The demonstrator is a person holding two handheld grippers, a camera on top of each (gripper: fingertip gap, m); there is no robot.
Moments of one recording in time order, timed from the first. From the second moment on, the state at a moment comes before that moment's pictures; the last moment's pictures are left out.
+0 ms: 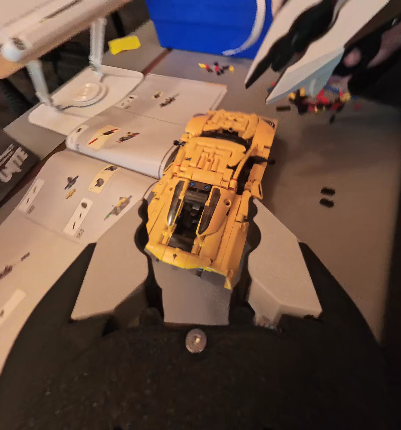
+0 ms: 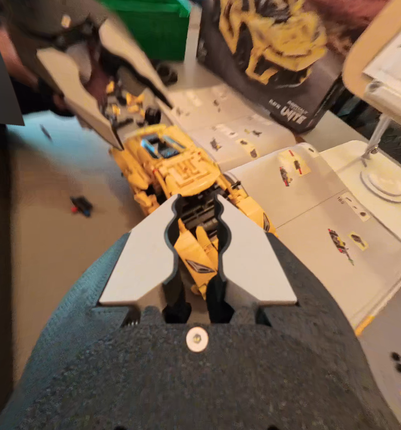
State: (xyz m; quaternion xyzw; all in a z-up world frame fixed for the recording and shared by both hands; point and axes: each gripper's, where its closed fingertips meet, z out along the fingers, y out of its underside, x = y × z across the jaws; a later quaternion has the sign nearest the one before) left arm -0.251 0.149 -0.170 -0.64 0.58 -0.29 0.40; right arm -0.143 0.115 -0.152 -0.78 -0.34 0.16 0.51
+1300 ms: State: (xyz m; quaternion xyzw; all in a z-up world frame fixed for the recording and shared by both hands) left arm -0.291 0.149 -0.128 -0.60 0.44 -0.38 0.56; right arm -0.164 0.116 -0.135 -0.76 -0.28 0.24 0.53
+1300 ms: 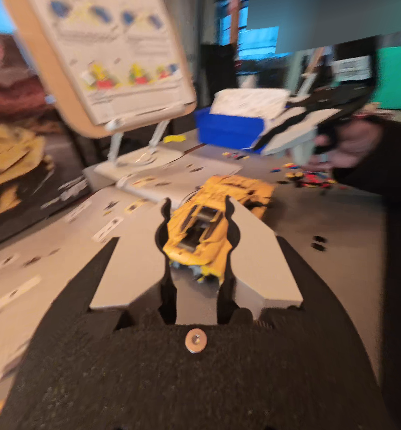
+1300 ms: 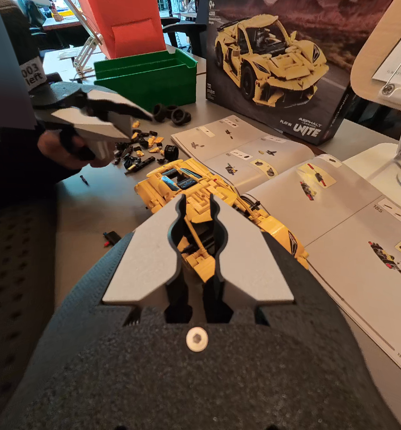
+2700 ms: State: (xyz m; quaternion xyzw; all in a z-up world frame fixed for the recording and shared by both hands) left arm -0.248 0.055 -0.112 -0.55 0.21 -0.78 0.22; right arm -0.254 0.057 -0.120 -0.60 -0.45 0.15 0.64
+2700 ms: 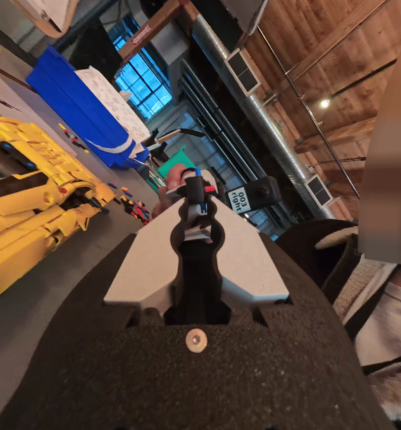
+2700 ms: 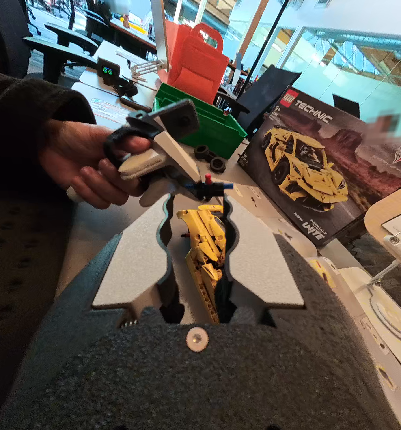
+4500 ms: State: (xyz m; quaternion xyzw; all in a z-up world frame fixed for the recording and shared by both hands) left arm -0.256 0.050 -0.099 -0.53 0.28 -0.73 0.34; right arm -0.263 0.048 -0.124 -0.65 -0.35 0.43 0.52
